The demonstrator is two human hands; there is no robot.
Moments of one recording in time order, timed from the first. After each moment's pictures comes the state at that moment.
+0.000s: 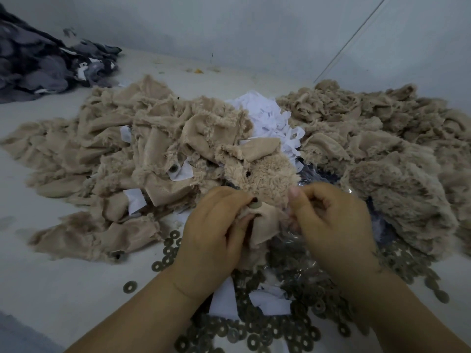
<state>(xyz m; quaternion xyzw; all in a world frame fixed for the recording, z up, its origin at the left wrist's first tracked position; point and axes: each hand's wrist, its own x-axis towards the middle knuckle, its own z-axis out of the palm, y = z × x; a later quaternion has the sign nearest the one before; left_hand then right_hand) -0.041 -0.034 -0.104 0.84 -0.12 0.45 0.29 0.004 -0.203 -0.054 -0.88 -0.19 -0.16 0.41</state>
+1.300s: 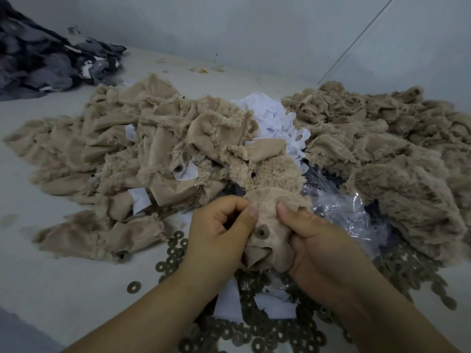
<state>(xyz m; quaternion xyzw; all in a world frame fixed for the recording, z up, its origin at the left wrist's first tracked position) -0.044 -0.044 -0.097 0.68 -0.02 0.25 0.69 -0.011 -0.180 -0.057 -0.48 0.01 0.32 0.82</state>
